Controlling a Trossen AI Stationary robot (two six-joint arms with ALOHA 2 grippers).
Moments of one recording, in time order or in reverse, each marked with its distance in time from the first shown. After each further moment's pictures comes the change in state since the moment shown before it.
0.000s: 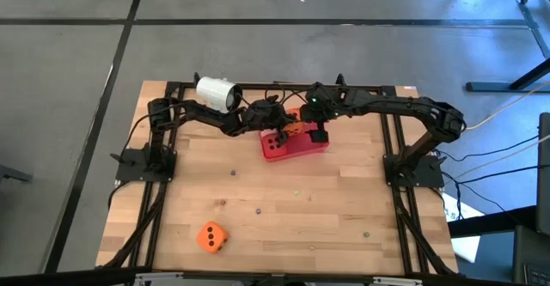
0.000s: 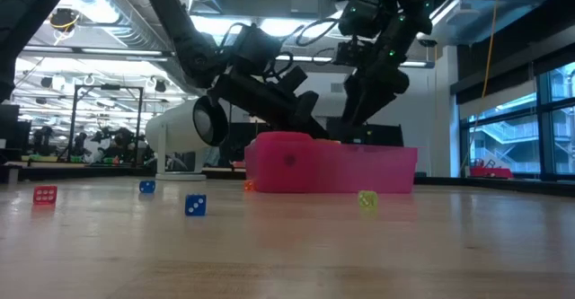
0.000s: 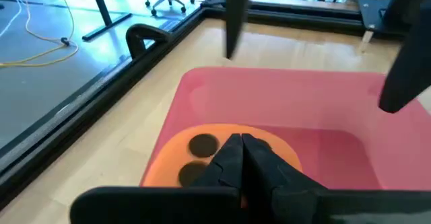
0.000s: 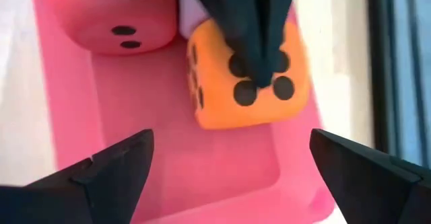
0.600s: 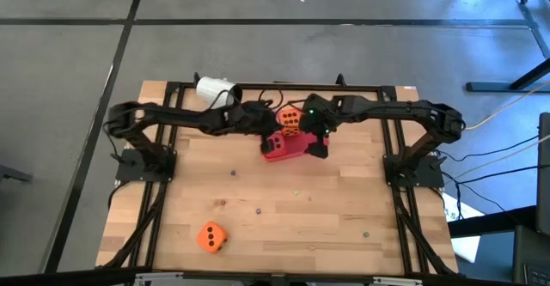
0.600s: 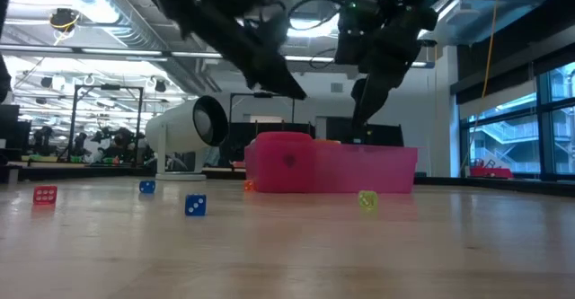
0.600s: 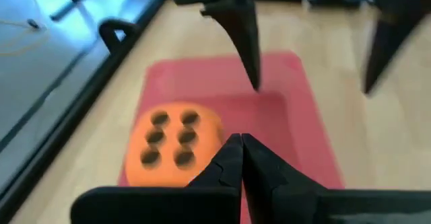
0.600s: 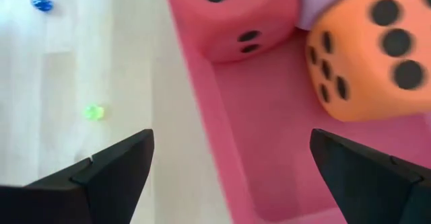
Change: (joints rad) left arm -0.103 -0.360 0.002 -0.565 -0.014 0.060; right arm 0.089 0.000 0.000 -0.095 -0.237 0.307
